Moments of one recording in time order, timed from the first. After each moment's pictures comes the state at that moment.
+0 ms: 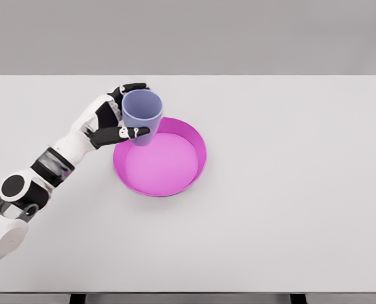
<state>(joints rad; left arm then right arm) -0.33 0.60 -0.57 -1.63 0.81 -0.14 -0.15 0.01 0.00 -0.09 0.05 -0.12 -0.06 0.09</state>
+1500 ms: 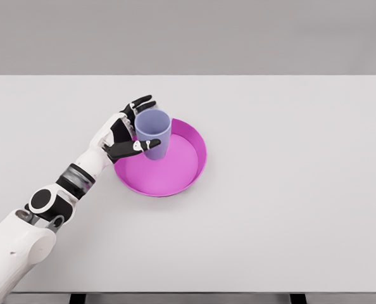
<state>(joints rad) -0.29 0.46 -0.58 -1.48 0.80 -0.19 -0.15 0.01 0.00 -0.09 0.05 -0.12 -0.06 0.09</state>
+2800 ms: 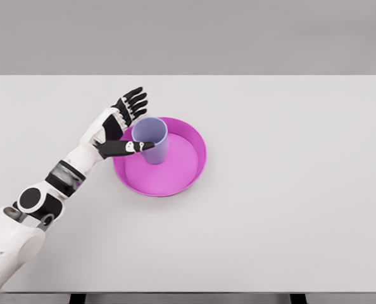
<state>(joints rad) -0.29 0.51 -0.57 -1.52 0.73 -0.23 -0.15 0.01 0.00 -0.09 0.05 -0.12 -0.06 0.09</state>
